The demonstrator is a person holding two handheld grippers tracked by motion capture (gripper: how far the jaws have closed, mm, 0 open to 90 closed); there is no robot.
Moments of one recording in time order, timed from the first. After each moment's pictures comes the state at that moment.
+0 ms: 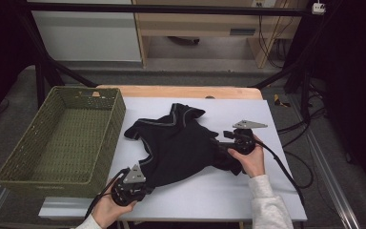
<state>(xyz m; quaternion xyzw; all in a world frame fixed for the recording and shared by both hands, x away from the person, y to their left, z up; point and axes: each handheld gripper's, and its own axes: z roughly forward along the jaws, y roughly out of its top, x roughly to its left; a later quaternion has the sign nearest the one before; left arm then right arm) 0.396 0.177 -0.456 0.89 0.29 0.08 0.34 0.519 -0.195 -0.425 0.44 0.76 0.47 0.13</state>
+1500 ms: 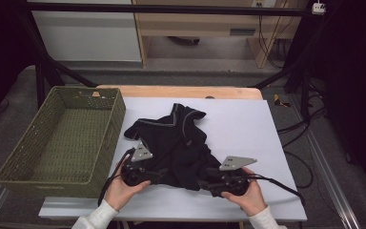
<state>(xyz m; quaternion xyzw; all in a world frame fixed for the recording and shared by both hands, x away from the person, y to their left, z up) 0.457 0.141 -0.436 0.84 0.36 0.12 0.39 0.417 -0.175 -0.432 0.32 0.82 0.47 0.08</state>
